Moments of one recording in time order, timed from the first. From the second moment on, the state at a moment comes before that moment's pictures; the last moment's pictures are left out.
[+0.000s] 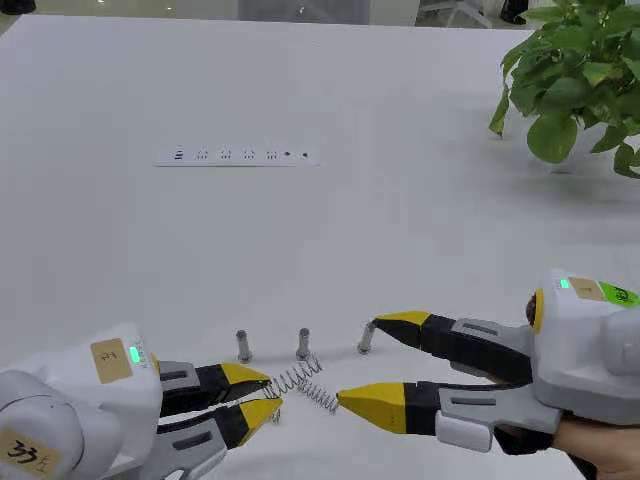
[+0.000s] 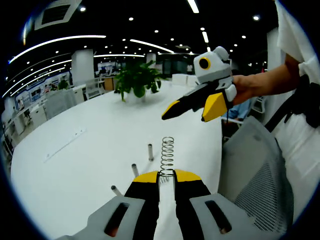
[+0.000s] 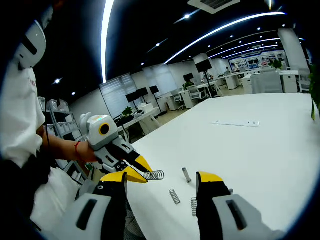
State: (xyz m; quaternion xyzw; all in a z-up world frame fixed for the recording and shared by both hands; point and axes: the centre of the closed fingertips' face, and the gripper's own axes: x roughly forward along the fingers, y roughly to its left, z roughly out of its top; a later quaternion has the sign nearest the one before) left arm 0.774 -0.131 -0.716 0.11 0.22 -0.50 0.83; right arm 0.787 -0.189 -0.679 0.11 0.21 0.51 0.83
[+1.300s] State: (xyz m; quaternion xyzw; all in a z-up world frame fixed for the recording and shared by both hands) left arm 0.775 -0.159 -0.686 0.04 0.18 -0.52 0.84; right arm 0.786 -0.168 -0.652 0.17 0.20 0.50 0.82
